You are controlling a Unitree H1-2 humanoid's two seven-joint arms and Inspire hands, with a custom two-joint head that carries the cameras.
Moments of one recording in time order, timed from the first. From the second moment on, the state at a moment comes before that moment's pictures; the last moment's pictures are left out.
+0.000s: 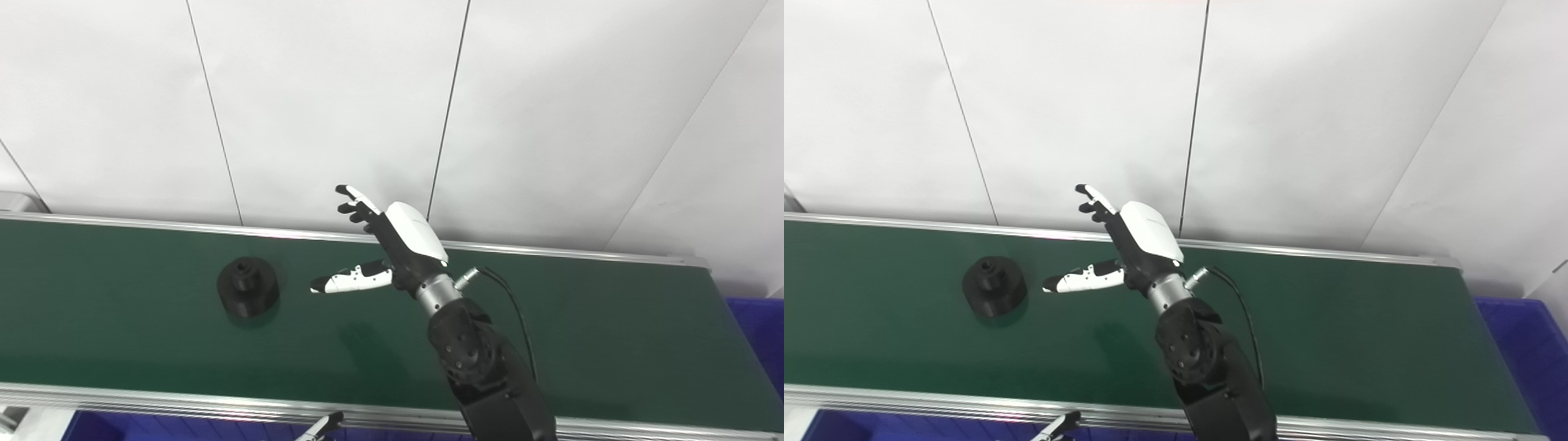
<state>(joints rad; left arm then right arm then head) 0.04 0.61 -1.03 0.16 0.20 -0.44 0.53 -0.48 0.05 0.40 0.11 -0.71 0.19 0.17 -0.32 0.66</state>
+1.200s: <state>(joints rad) 0.06 0.58 -1.01 0.12 0.19 -0.44 0.48 -0.65 0.08 0.60 0.58 -0.79 0.19 0.15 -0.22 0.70</state>
